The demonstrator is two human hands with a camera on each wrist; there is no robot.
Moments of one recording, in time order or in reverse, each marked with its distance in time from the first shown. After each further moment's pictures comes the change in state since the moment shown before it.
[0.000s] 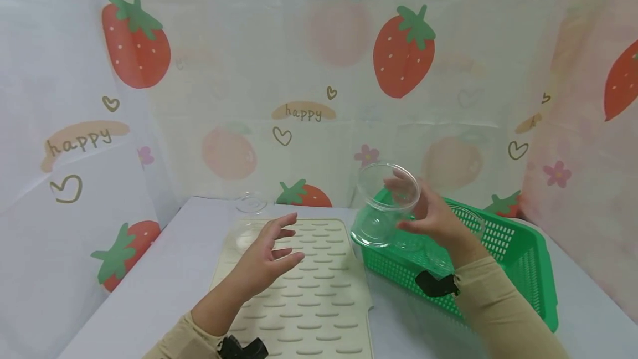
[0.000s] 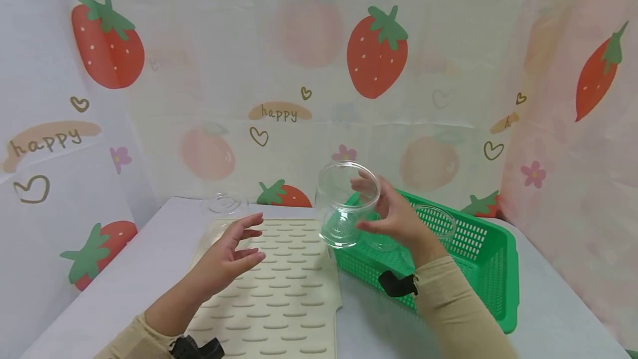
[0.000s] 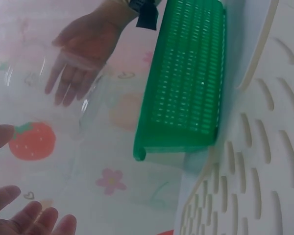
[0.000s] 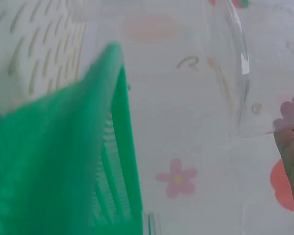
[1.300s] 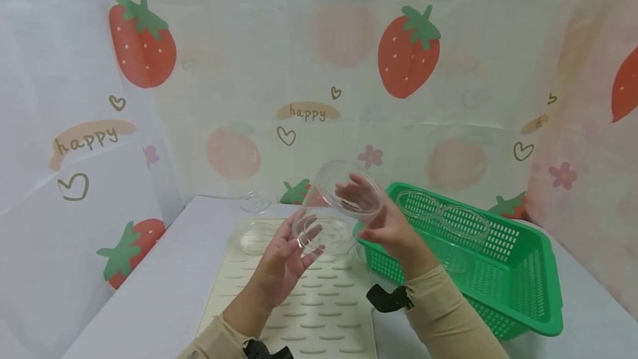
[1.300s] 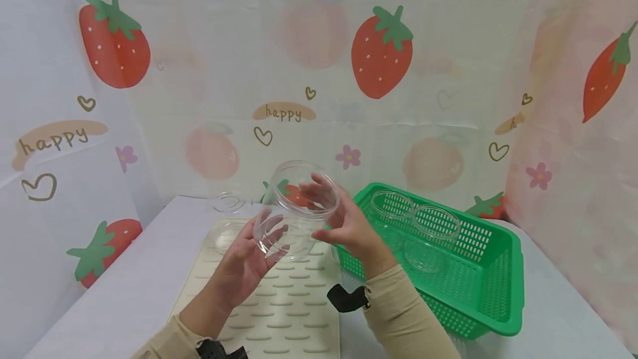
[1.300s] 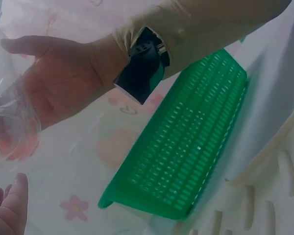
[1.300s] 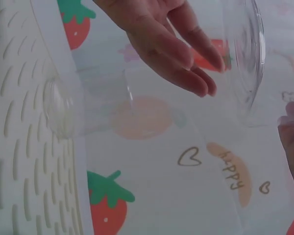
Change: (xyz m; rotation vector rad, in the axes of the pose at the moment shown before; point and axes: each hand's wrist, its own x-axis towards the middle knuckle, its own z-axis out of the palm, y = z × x) left_hand 0.009 -0.009 0.030 -1.003 -0.057 0.114; right_hand 0.038 0.008 0.084 0.314 -0.037 -0.162
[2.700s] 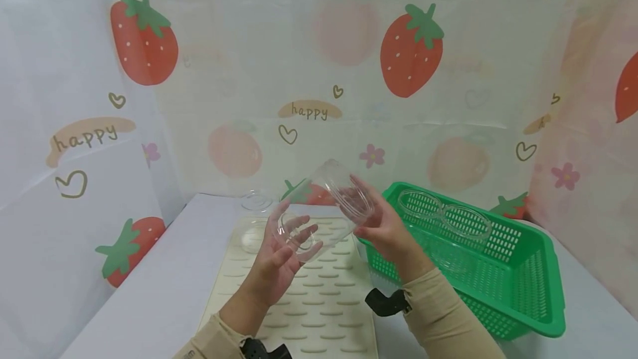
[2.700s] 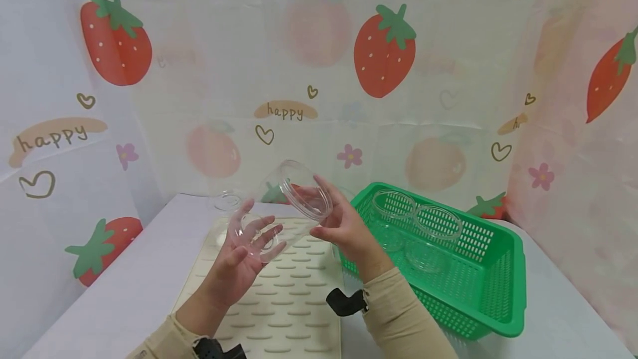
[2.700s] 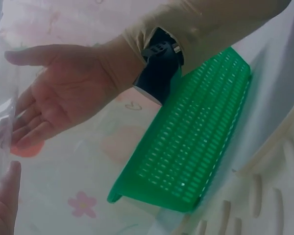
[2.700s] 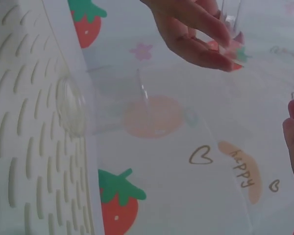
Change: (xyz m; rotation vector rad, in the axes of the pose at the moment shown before) left_hand -0.005 0.006 -0.003 0.022 -0.001 0.111; right_hand -0.004 0.010 0.006 0.165 0.076 0.088
